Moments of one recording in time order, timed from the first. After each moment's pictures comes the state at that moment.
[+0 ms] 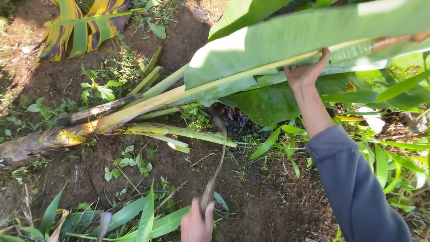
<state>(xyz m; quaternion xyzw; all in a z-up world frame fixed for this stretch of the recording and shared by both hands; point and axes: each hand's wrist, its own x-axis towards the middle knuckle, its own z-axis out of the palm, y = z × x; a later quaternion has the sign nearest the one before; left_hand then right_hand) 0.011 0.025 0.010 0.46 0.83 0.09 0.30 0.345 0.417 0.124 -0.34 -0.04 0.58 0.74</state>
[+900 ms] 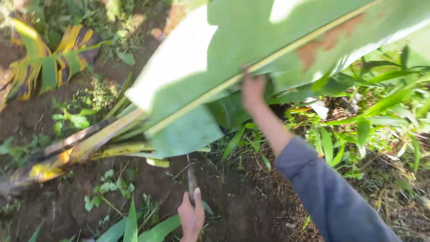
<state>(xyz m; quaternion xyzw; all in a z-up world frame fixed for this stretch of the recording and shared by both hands) 0.082 0.024 0.026 0.48 0.76 0.26 0.34 0.338 0.279 0.207 -0.59 -0.21 0.37 0.68</state>
